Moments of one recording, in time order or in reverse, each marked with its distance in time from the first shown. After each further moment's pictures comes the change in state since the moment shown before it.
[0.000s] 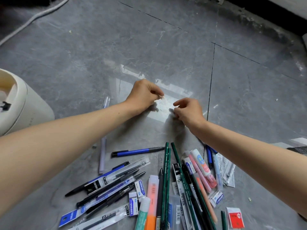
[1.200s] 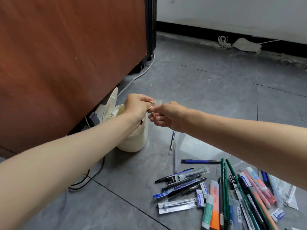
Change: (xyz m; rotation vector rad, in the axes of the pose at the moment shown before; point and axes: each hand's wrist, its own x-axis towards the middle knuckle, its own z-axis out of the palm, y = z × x) left_hand -0.139 0.062 -0.217 -0.167 0.487 -0.250; right_hand -0.154 -0.228 0.092 0.517 -0.721 -0.006
